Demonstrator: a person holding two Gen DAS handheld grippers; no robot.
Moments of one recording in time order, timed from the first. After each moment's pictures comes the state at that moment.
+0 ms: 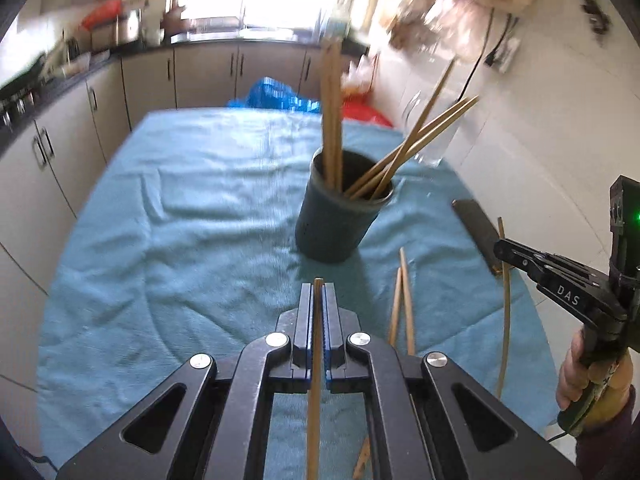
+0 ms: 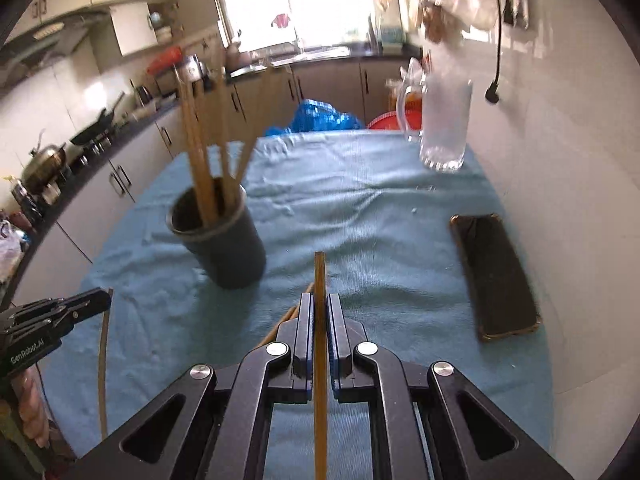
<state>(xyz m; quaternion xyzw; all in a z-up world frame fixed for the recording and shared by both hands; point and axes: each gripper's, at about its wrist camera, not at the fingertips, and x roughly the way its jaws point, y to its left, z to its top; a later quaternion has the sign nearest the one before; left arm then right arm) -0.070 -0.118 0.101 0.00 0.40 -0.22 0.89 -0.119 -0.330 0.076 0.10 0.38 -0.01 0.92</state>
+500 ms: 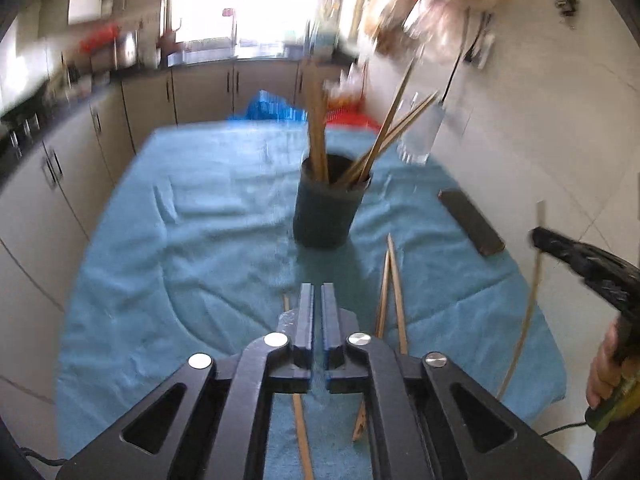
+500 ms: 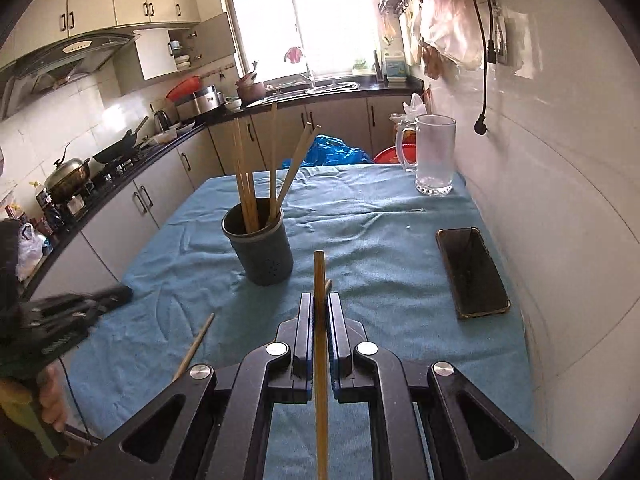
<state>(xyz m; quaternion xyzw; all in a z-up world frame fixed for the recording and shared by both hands) -0.094 -0.112 0.096 0.01 0.42 -0.23 0.88 -0.193 -0.312 0.116 0.10 0.33 -0.01 0.94</state>
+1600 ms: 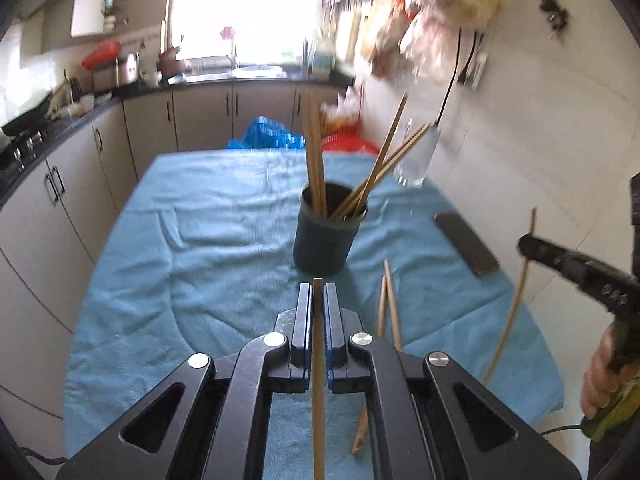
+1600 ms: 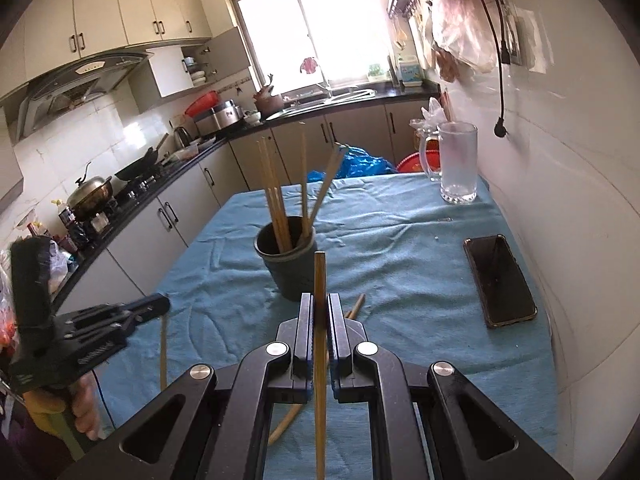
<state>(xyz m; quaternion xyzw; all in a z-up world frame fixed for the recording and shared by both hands) -0.119 -0.105 0.140 0.02 0.34 -0.23 0.91 -0.193 -0.302 0.129 0.13 0.30 0.03 0.94</state>
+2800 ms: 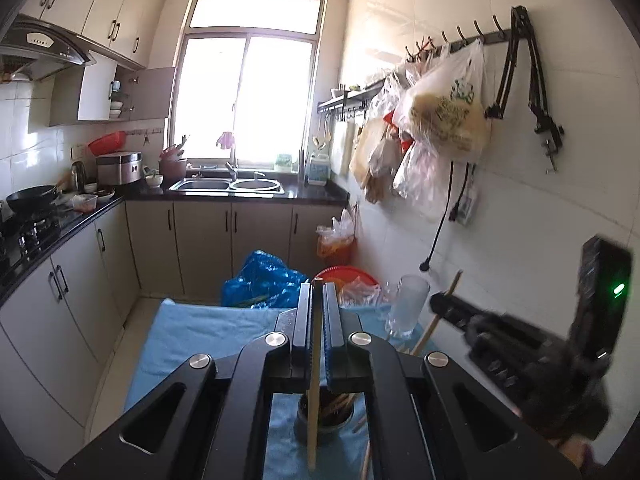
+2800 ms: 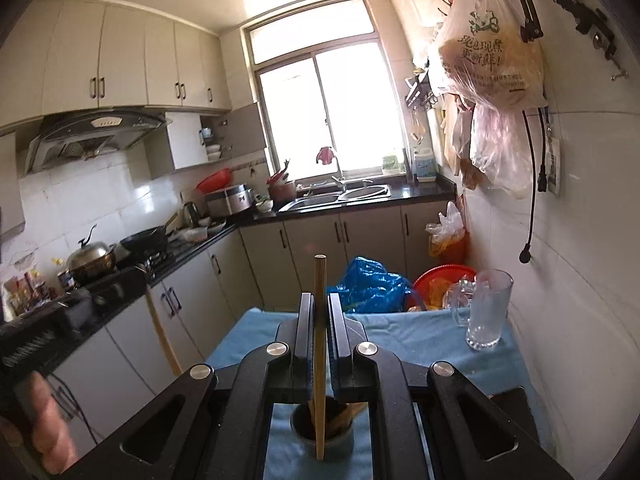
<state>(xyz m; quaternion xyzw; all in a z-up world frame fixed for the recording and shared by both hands) -0.043 -0.124 0.308 -0.02 0.18 -0.24 0.95 -0.091 -0.269 0.253 0.11 0.15 0.02 0.98</state>
